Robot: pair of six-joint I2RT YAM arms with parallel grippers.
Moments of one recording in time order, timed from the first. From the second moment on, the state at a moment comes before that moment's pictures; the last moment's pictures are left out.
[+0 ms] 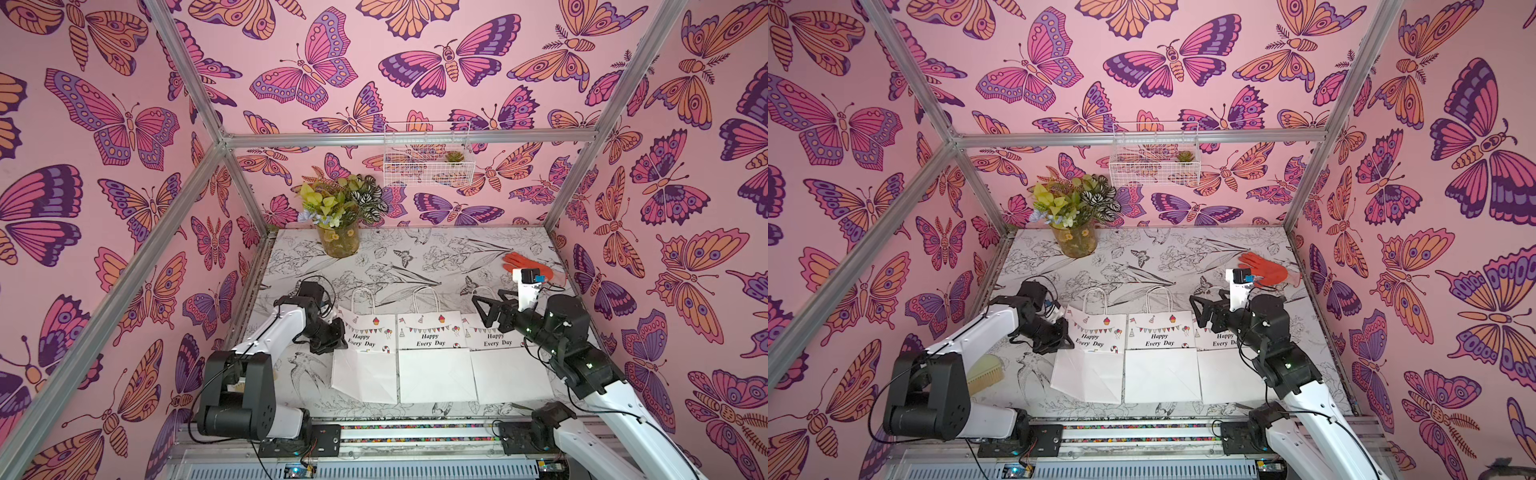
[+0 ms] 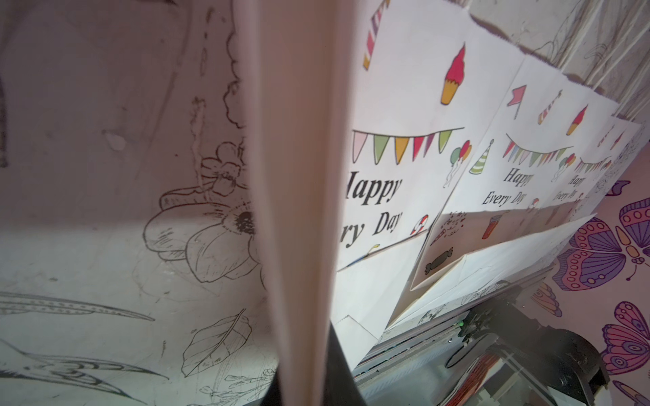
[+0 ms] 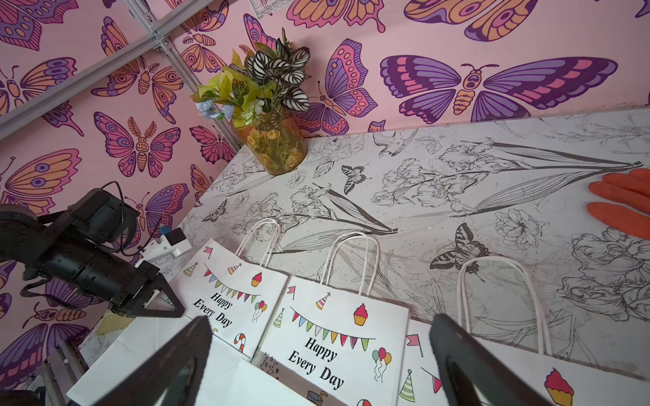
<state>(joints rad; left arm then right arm) -0.09 1.43 0.85 -0.90 0.48 -0.33 0.35 0.68 0.67 -0.27 -0.23 0.36</state>
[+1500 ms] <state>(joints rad) -0.09 1.10 0.95 -0.76 -0.03 -0.14 0.35 0.70 0.76 -0.48 -0.05 0.26</state>
